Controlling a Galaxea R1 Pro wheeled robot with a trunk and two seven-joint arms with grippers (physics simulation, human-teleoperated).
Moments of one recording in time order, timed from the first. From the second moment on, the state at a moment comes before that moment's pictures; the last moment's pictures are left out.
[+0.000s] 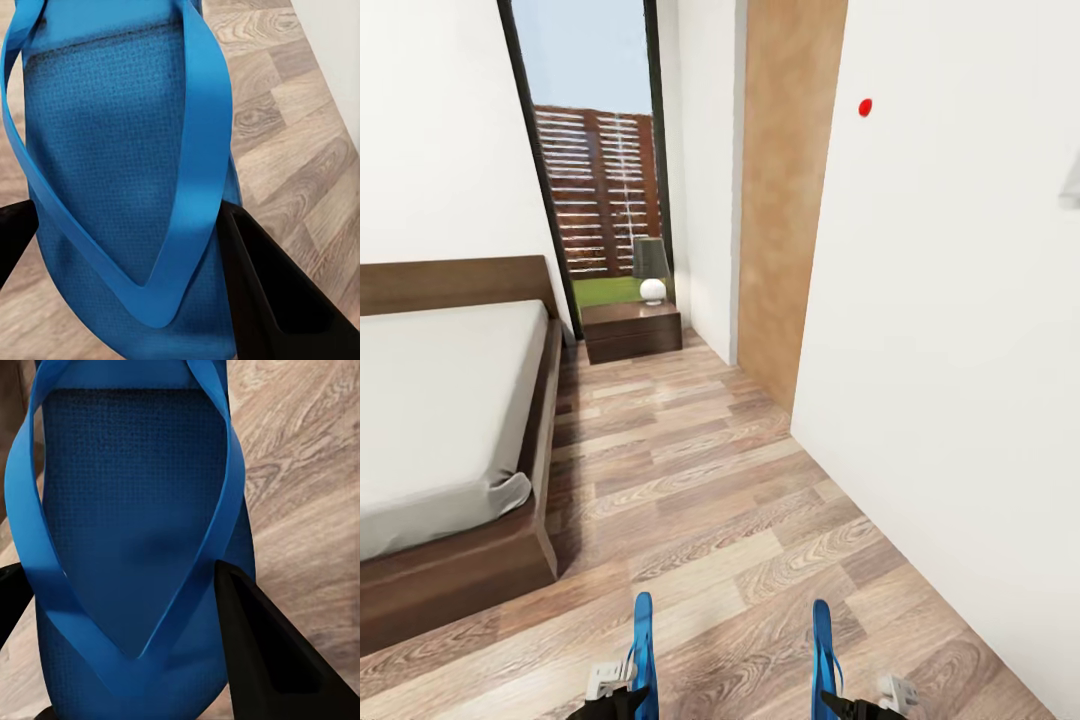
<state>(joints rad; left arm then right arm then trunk) -0.39 0.08 -0.45 -0.23 0.69 -0.10 -0.58 -0.41 -0.17 -0.16 -0.13 -0.23 0.00 0.80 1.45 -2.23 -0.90</state>
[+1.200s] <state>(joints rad) -0.39 0.08 -0.45 -0.23 0.69 -0.10 -0.58 -0.41 -0.17 -0.16 -0.12 -0.23 0.00 0.79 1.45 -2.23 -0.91</state>
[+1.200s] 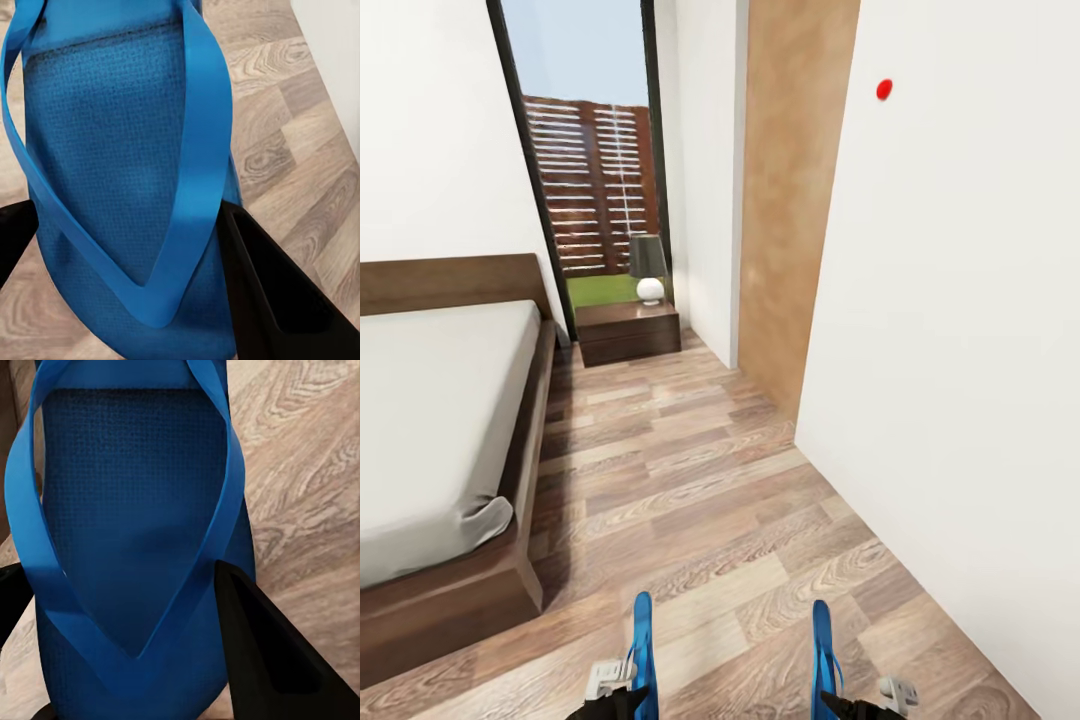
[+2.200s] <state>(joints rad) -0.39 0.08 -0.45 -0.23 0.69 -0.09 -0.58 -0.41 -0.16 -0.16 -0.11 -0.22 0.00 0.79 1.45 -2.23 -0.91</state>
